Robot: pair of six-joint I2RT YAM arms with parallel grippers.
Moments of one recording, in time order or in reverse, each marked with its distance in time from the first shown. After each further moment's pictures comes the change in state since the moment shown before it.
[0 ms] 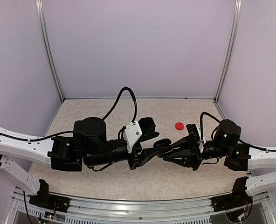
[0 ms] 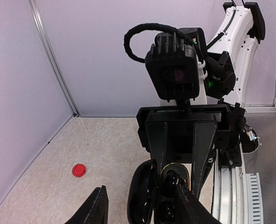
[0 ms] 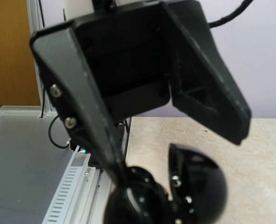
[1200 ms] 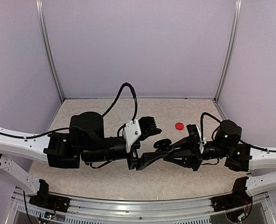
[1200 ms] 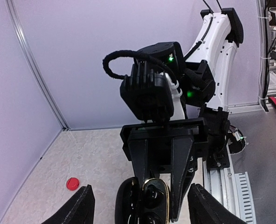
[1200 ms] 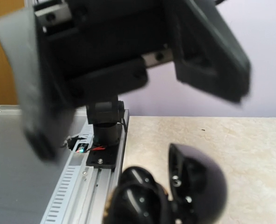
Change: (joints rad) left arm -0.004 0.000 0.058 -0.056 0.083 0.045; right arm 0.013 -0.015 0.000 -0.023 0.025 -0.008
